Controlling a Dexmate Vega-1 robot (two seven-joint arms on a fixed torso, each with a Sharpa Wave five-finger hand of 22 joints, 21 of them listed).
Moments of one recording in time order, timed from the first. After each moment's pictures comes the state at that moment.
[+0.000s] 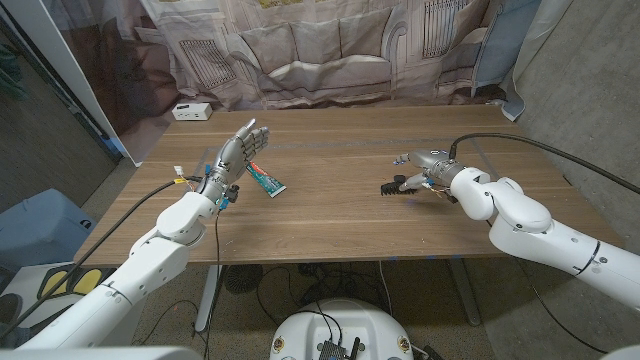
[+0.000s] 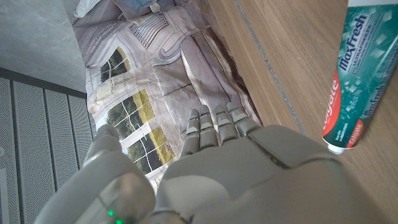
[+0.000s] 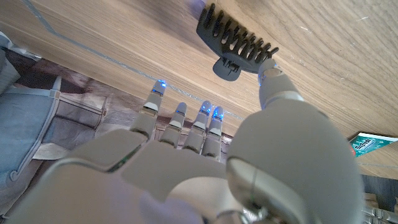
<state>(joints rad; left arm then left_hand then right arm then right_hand) 1.16 0.74 0.23 -1.75 -0.62 -0.30 0.03 0.17 0.03 0.28 -0.13 0.19 0.27 0.10 0.19 0.17 0.25 0.06 0.22 0.19 0.17 0.09 0.19 0.18 0.11 0.07 0.20 0.17 -0.92 -1.03 -0.60 -2.15 -0.65 -0.54 0.24 0.87 -0.07 0.34 -0.16 0.20 0.34 -0.12 0.26 0.20 0.39 -0.14 0.24 0.20 0.20 -0.03 0.27 0.20 0.36 0.22 0.22 0.17</state>
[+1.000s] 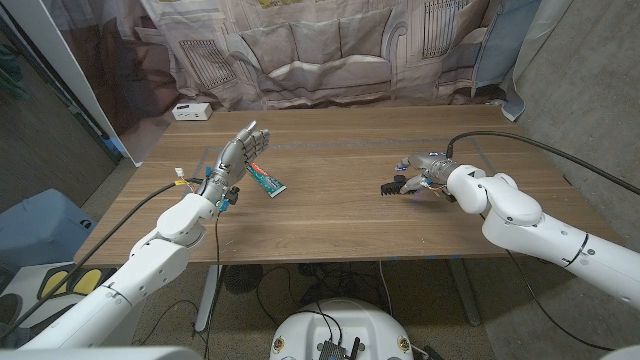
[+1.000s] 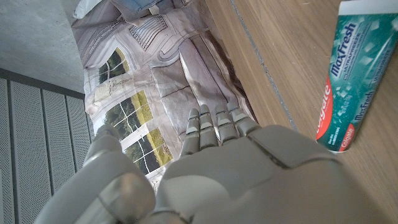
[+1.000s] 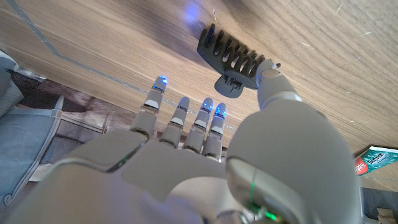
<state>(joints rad) 1.16 0.73 0.23 -1.74 -0.63 -0.30 0.02 0.17 0.03 0.28 -0.13 0.18 0.27 0.10 0.19 0.17 0.25 0.06 0.22 0.19 0.18 0.09 0.19 0.18 0.11 0.07 0.20 0.17 -0.85 -1.00 -0.65 -2.12 -0.65 -0.58 0.33 0.87 -0.06 0.33 -0.15 0.20 0.40 -0.14 0.26 0.20 0.44 -0.14 0.24 0.20 0.27 -0.04 0.30 0.20 0.41 0.21 0.22 0.17</state>
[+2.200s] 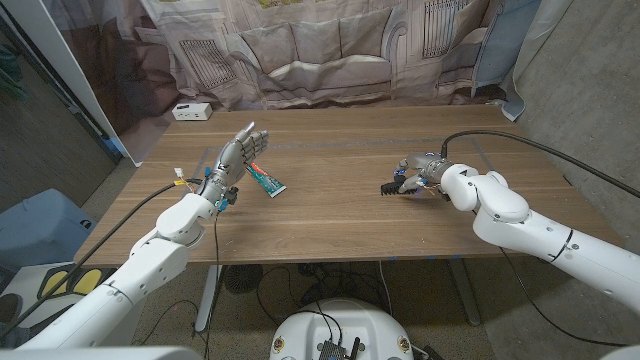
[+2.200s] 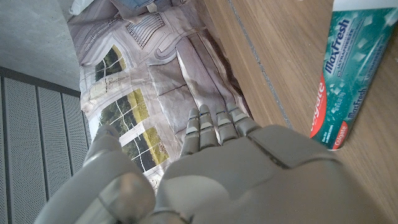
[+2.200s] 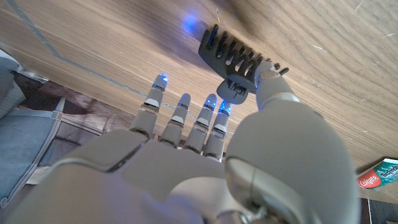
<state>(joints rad) 1.15 0.73 0.23 -1.70 -0.64 -0.30 0.00 0.17 0.03 0.28 -0.13 0.18 0.27 0.10 0.19 0.17 0.26 0.07 0.22 0.19 0.18 0.09 0.19 0.18 0.11 0.07 0.20 0.17 -0.79 -0.96 -0.71 -2.07 -0.70 -0.61 0.36 0.87 -0.05 0.32 -0.14 0.21 0.49 -0.17 0.28 0.20 0.53 -0.17 0.24 0.20 0.32 -0.04 0.31 0.20 0.45 0.21 0.22 0.17</state>
